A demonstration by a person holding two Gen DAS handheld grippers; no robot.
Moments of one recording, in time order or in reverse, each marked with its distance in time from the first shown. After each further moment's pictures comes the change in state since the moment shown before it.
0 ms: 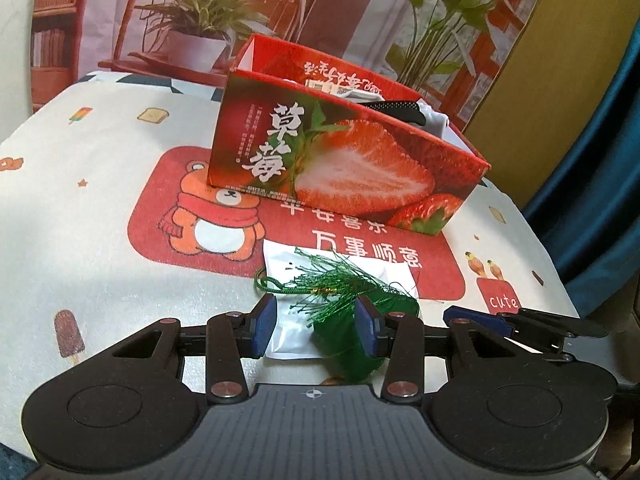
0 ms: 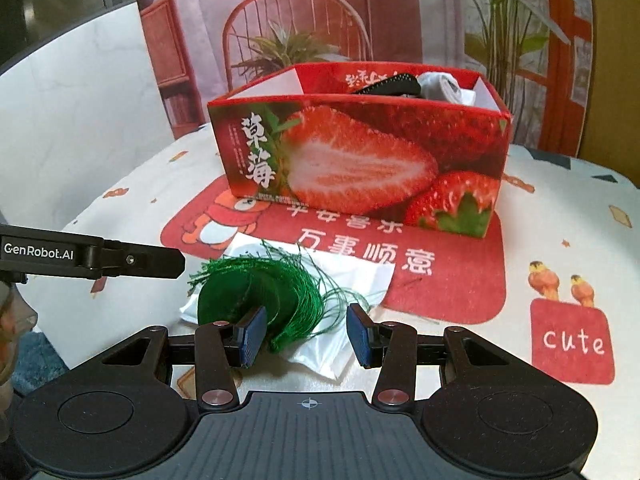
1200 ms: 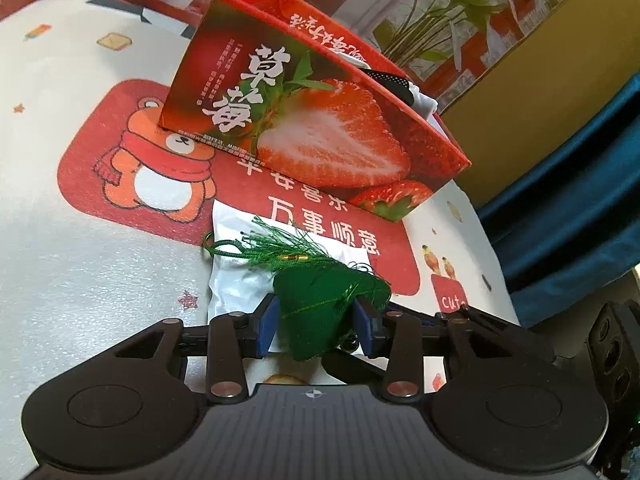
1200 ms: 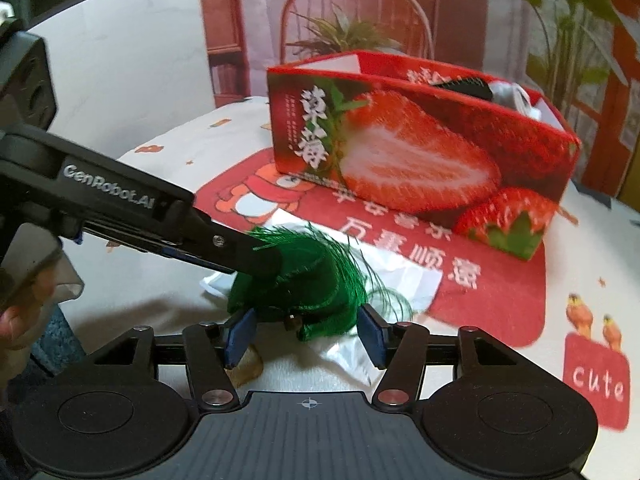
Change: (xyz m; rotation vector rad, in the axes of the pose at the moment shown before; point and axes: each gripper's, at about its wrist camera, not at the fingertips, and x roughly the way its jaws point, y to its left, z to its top) left arm 0.046 0.018 0.003 -0.157 0.106 -0.223; right arm 0.023 0.025 -0.004 -0.206 0.018 0.058
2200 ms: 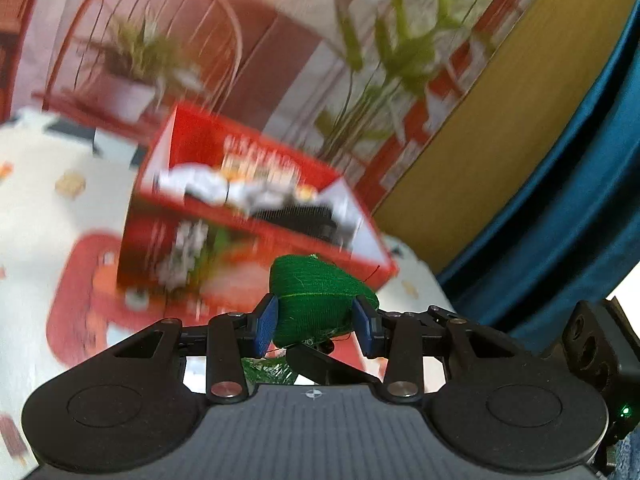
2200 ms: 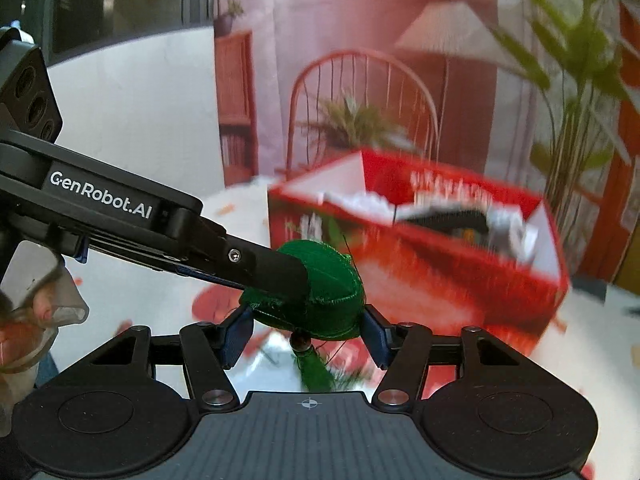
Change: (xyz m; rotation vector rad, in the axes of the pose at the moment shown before) left arm -0.052 -0.060 0.073 0.144 -0.225 -0.050; right arm -0.030 -0.014 0.077 -0.054 -0.225 0.012
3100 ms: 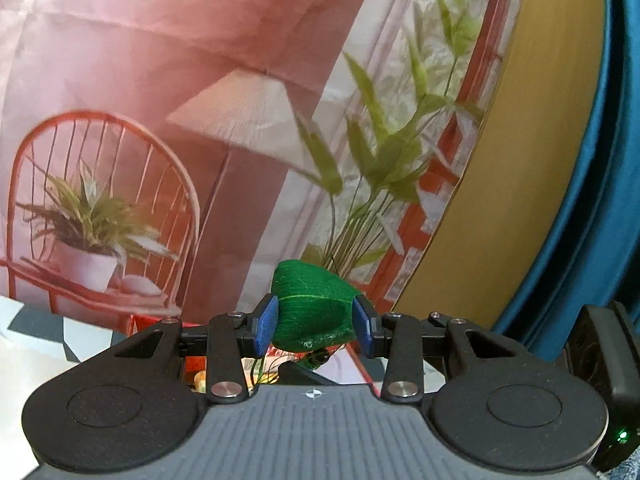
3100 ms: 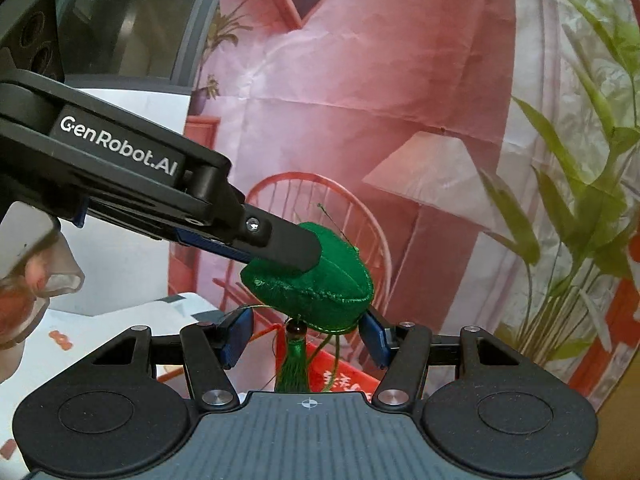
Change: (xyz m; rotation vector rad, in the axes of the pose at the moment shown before) left arm 0.062 -0.036 0.149 0.184 -0.191 0.021; right arm 0.070 -0.091 0.150 -0.170 -0.202 -0.102
